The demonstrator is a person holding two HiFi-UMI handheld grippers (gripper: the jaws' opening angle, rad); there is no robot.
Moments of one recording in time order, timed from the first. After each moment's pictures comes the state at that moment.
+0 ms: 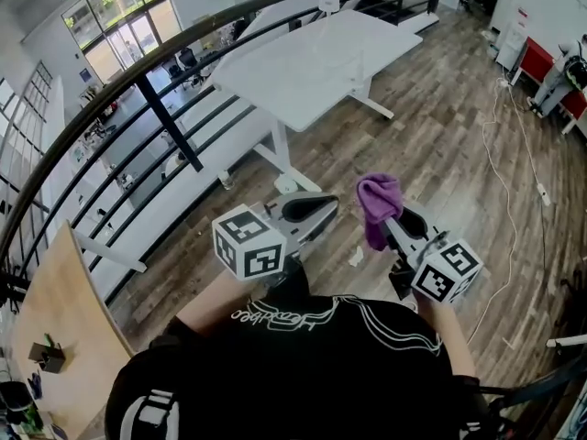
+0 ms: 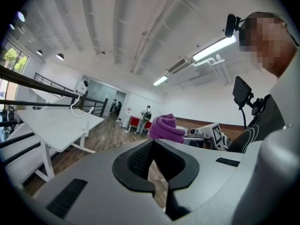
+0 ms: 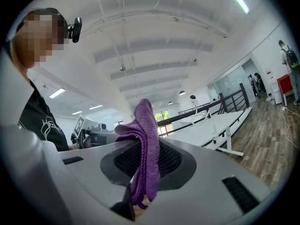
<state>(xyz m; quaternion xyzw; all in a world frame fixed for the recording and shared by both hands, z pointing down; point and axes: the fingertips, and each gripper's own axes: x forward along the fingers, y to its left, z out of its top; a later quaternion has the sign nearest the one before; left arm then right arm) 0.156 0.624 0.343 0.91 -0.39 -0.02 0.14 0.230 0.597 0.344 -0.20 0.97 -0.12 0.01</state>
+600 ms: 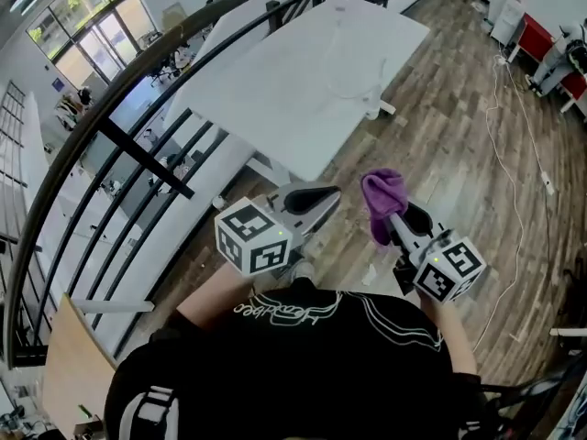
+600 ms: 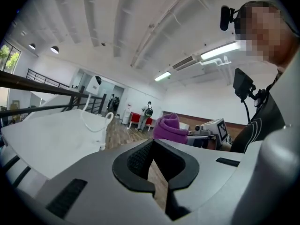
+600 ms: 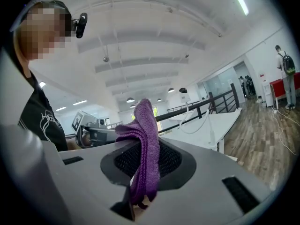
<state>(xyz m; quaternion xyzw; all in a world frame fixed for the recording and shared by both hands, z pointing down) -0.012 0.362 0.349 0.92 -0.36 0.01 0.15 0.069 0.349 0.350 -0.27 0.96 -0.12 -0.02</state>
